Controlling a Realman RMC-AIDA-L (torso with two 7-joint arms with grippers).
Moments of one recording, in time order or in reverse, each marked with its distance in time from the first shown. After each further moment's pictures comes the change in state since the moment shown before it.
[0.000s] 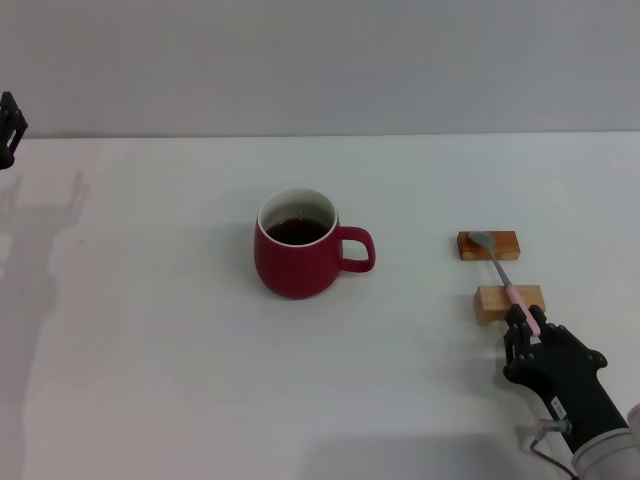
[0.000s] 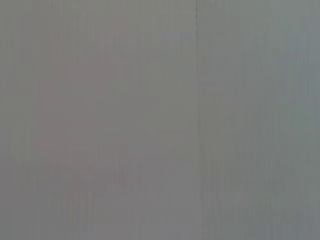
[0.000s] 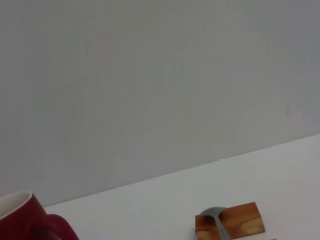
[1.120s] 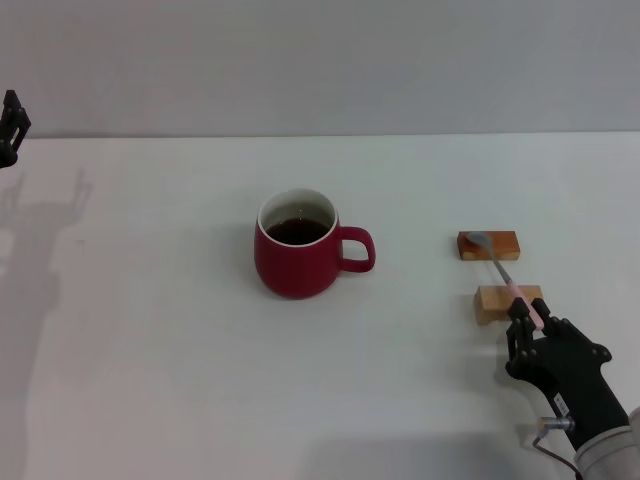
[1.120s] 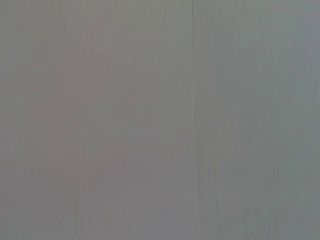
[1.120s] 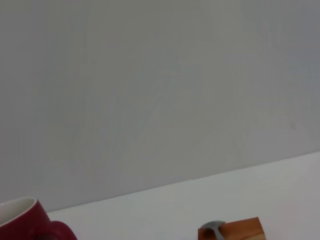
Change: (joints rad) left arm -0.013 0.001 0.000 0.011 -0.003 -0.003 0.010; right arm -0.002 -0.003 -0.002 0.007 -0.006 -0.031 -0.041
